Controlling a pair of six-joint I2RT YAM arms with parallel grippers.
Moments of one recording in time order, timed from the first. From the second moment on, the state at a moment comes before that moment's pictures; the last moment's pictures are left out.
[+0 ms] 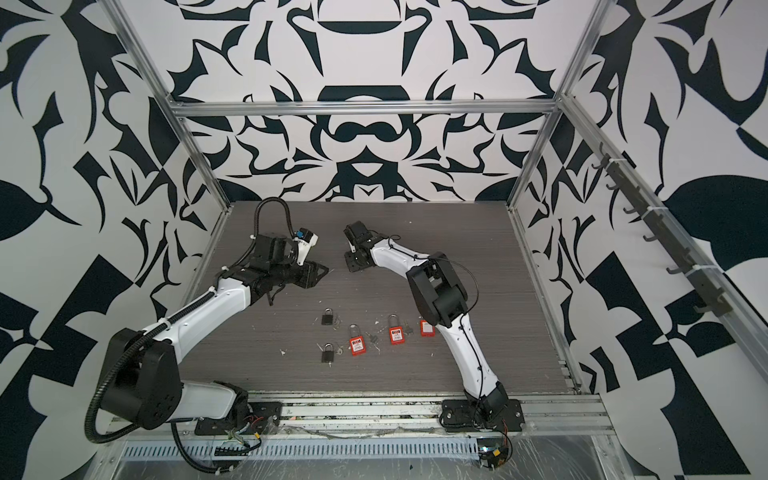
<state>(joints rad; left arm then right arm) -0.37 1.39 0.92 -0.27 0.36 -0.04 0.65 2.34 1.84 -0.51 0.03 0.21</state>
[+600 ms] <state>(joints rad) -0.38 1.39 0.92 -0.27 0.37 -0.03 0.66 2.07 1.44 -0.48 -0.11 -0.02</state>
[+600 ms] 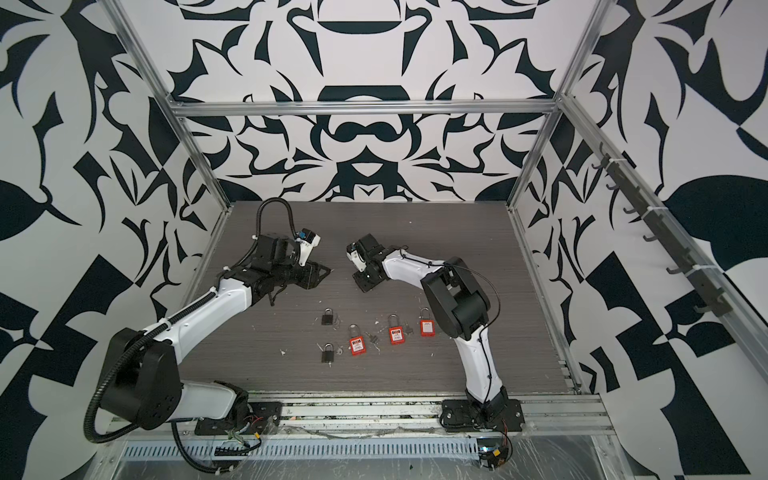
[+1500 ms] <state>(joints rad) -0.38 1.35 0.89 -0.24 0.37 0.00 0.67 2.06 1.42 -0.51 -0.07 0.04</state>
